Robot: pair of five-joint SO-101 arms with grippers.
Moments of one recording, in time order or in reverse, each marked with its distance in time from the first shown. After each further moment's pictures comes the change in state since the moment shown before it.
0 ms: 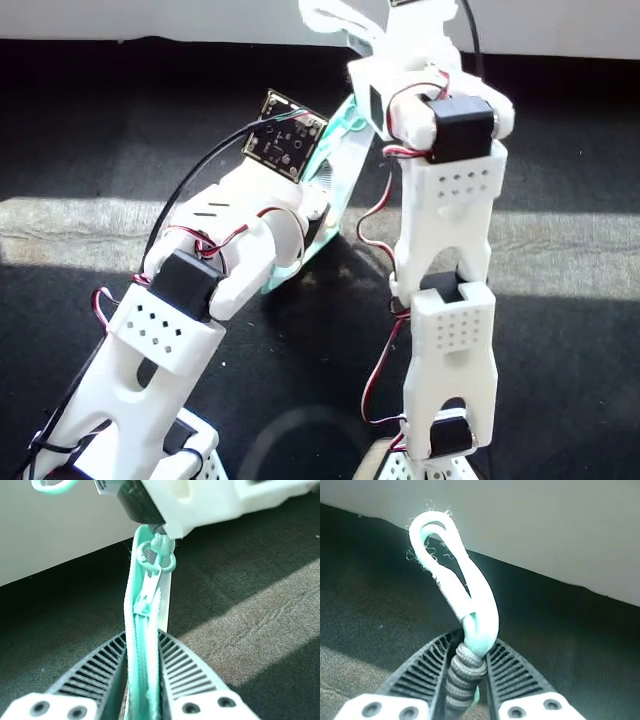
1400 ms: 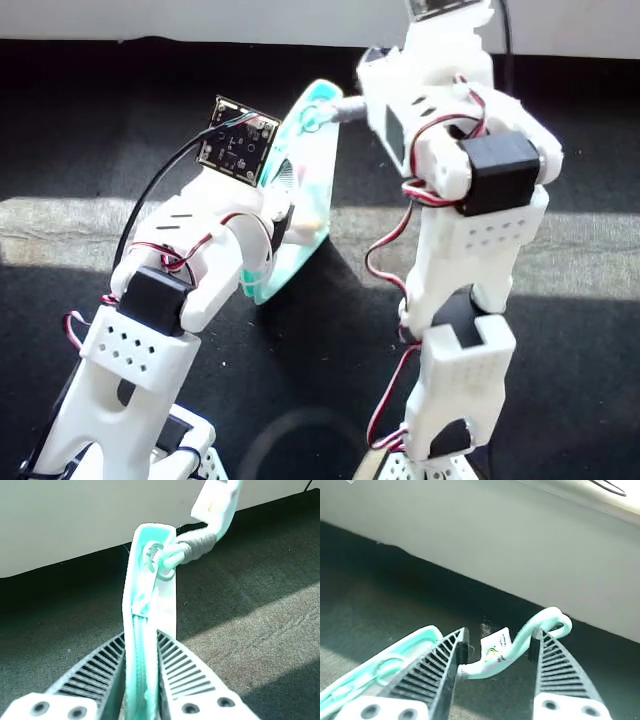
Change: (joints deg) left arm -5.8 -6.9 4.7 0.4 0.3; right arm -2.9 -18.5 8.1 4.7 2.8
